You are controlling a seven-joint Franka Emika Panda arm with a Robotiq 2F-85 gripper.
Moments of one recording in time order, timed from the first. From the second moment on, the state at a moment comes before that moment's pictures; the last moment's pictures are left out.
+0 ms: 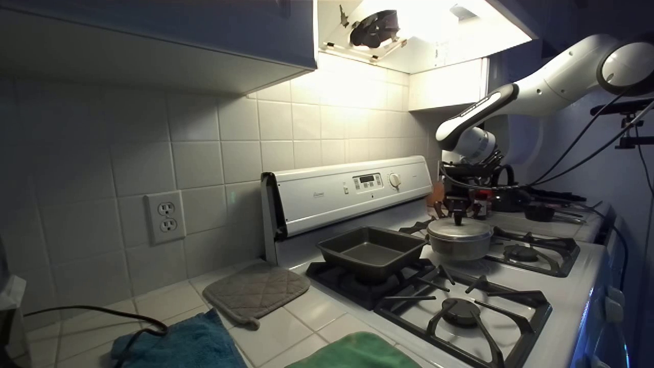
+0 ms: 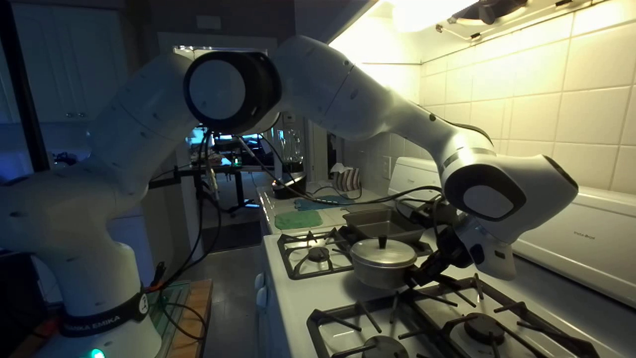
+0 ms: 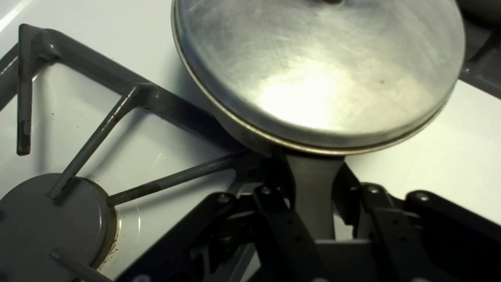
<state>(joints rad) -0.24 0.83 -0.06 -1.29 0.46 1.62 0.59</state>
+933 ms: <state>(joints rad) -0.15 0.80 -0.05 -1.31 0.46 1.60 0.56</state>
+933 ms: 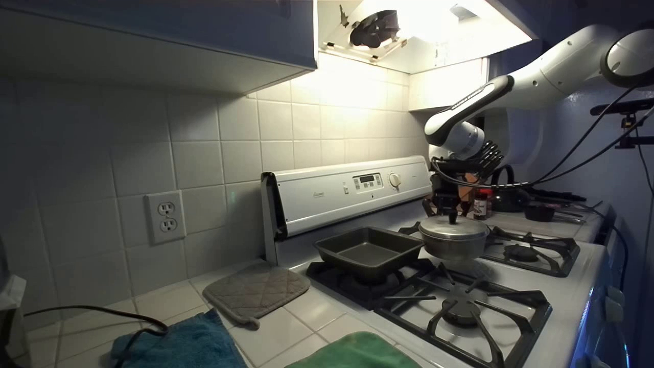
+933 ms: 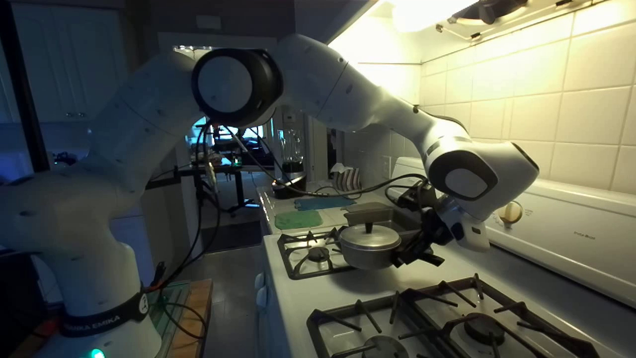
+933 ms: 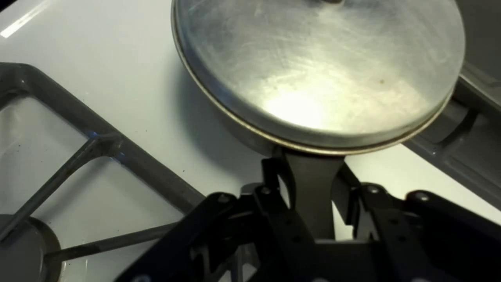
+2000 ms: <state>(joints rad) -0.05 0.68 -0.05 -1.52 0.46 1.61 0.56</state>
